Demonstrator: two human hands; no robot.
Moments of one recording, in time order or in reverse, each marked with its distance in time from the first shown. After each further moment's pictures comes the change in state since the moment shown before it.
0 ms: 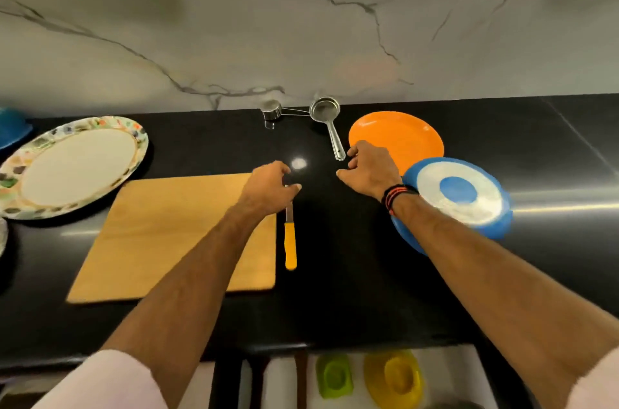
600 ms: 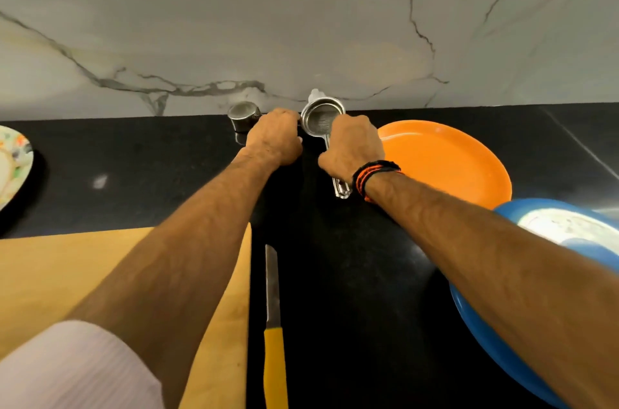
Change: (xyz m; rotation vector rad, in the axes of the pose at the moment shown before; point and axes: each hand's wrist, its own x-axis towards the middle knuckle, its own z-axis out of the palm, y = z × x) left_hand 0.238 0.008 0.030 0.263 0.206 0.259; right_hand 0.153 -0.014 0.056 -0.247 0.219 -0.053
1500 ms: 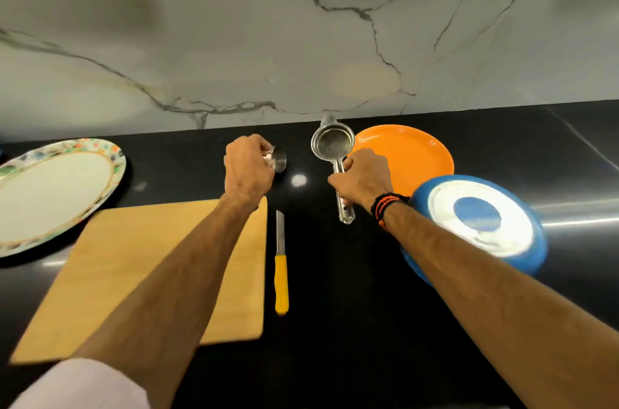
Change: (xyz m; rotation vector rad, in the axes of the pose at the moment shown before) left_hand -0.161 0.023 -0.078 -0.251 0.339 -0.257; right_hand -0.120 0.021 -0.070 0.384 -0.074 0.125
